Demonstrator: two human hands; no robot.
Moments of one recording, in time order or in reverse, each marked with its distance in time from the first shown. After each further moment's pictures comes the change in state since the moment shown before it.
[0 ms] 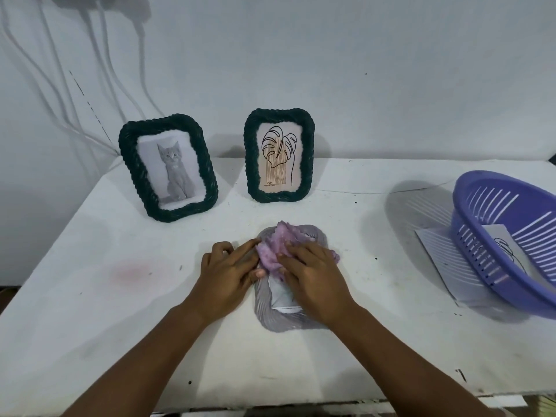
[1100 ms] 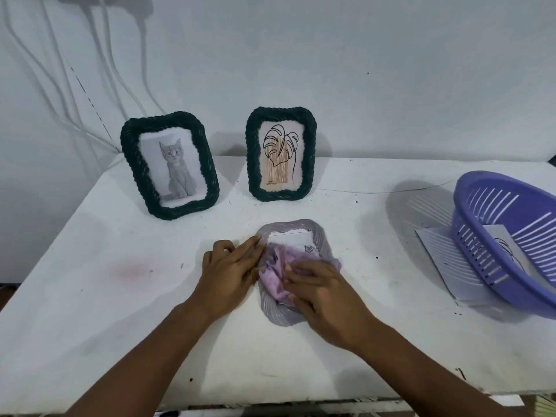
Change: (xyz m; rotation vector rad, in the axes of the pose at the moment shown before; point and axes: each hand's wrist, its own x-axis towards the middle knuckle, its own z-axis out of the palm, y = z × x) left_hand 0.001 -0.002 0.008 0.013 0.039 -0.033; right_hand -0.030 0.000 -0.023 0.043 -0.136 -0.159
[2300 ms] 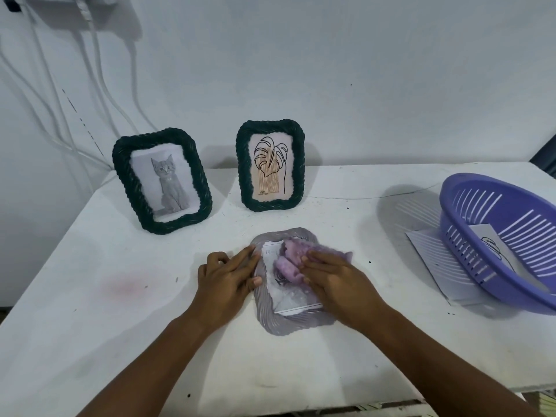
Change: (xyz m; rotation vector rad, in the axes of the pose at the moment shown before) left_hand 0.004 0.007 -0.009 -0.017 -0.139 -0.115; right_hand 0.004 0.038 -0.010 -0.124 0.074 0.015
